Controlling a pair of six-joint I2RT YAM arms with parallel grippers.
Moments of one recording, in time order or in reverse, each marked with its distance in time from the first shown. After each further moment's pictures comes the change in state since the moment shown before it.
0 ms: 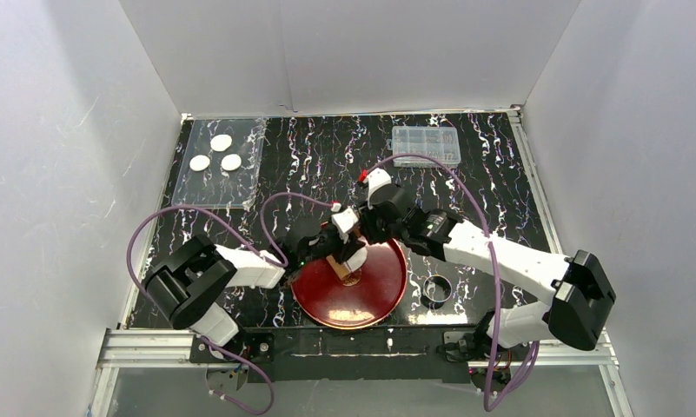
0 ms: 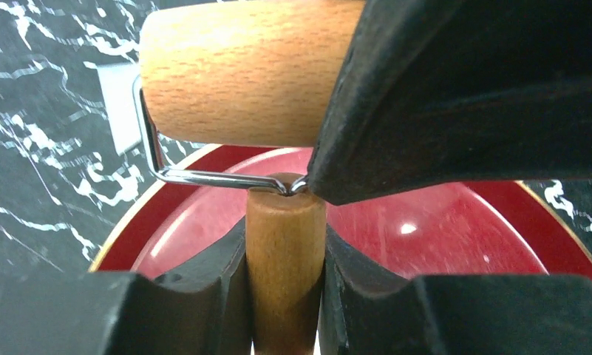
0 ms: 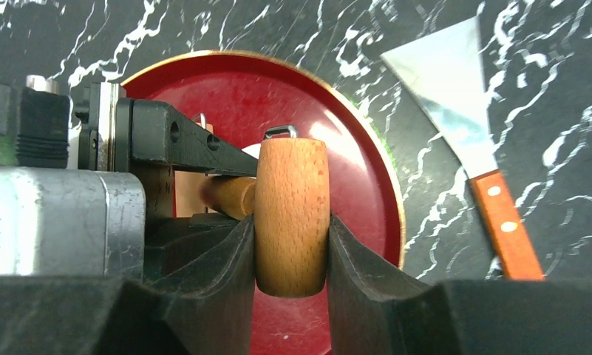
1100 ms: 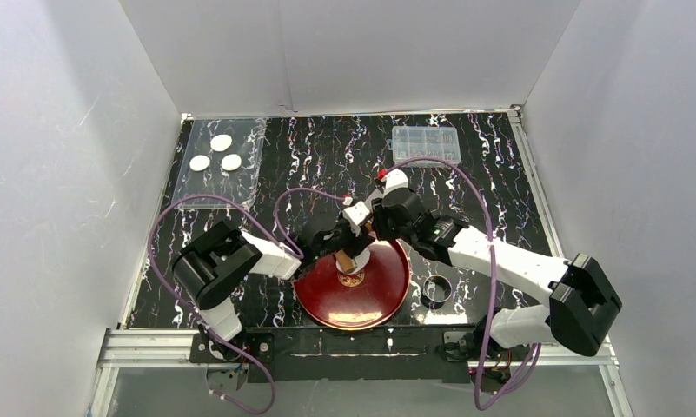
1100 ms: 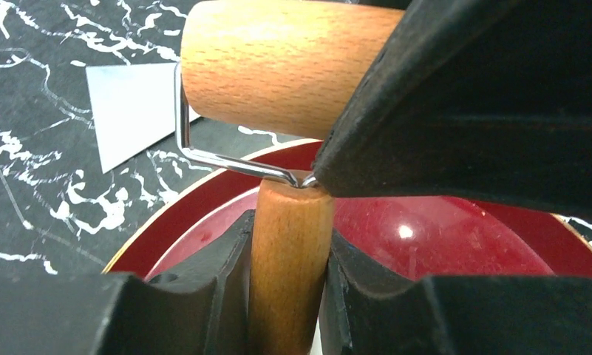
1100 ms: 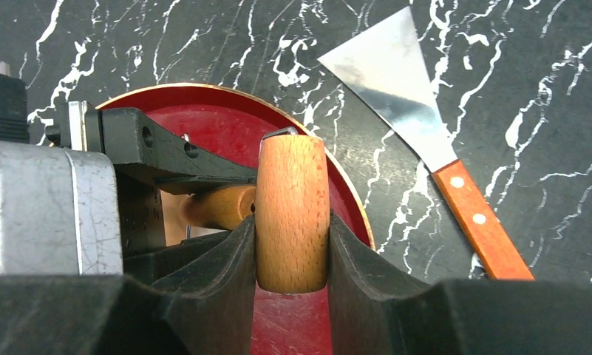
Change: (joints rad) left arm -0.015 0.199 0.159 0.031 -0.037 -0.051; right arm -0.091 -0.042 -0.130 0.136 0.075 0.037
